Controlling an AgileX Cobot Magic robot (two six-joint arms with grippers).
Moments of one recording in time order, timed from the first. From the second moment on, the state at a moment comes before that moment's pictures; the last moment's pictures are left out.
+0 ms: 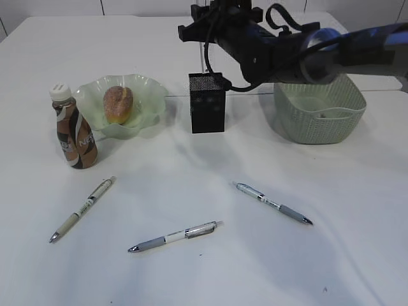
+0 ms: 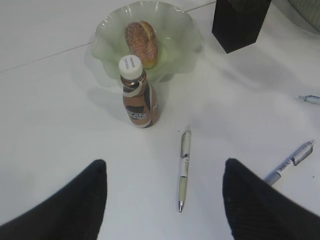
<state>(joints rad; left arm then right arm) -0.29 0.99 -1.07 0.07 0.86 -0.04 0.38 2.29 -1.80 0.21 -0.42 -0.29</state>
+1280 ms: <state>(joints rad) -0.29 1.02 -1.07 0.07 0.85 -0.04 0.38 2.38 -1.80 0.16 -0.38 -0.29</state>
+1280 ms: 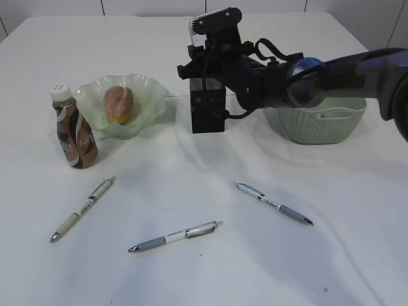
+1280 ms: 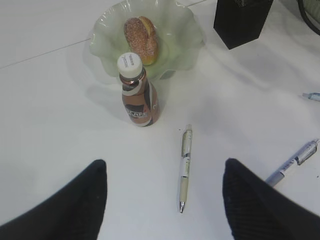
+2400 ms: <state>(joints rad) -0.29 1.02 -1.07 0.03 0.85 -0.04 0.38 2.34 -1.84 0.16 -0.15 -0.29</state>
